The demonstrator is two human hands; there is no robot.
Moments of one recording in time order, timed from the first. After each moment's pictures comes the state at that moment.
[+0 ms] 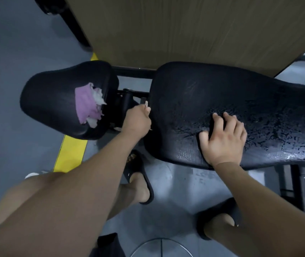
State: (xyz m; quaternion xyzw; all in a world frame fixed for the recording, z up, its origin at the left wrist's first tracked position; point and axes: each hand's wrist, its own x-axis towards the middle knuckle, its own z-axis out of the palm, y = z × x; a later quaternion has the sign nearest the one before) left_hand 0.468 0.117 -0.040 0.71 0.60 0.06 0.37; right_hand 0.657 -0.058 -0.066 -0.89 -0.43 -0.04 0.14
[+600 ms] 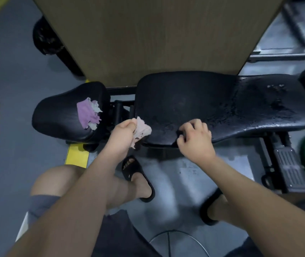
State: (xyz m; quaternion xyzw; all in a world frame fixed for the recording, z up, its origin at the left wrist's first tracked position) left_hand 0.418 0.016 0.037 0.55 0.54 0.18 0.62; right_hand 0.609 -0.128 0.005 -0.85 -0.46 0.14 0.19
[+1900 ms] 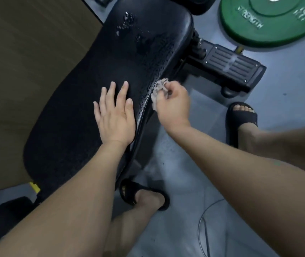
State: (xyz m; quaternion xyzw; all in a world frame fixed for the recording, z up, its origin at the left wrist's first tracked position) left_hand 0.739 -0.070 -0.068 0.99 0.15 -0.01 0.06; right_hand 0.788 -0.211 -0.094 -0.77 0.17 0.06 0.62
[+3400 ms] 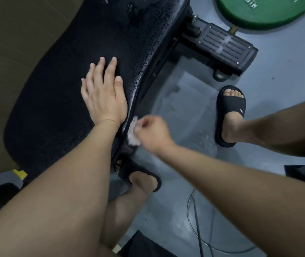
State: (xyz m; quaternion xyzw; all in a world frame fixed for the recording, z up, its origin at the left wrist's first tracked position) left_hand 0.740 -0.065 -0.074 0.98 0.17 0.04 0.08; right_hand 0.686 -0.194 -0.082 -0.73 0.13 0.33 0.59
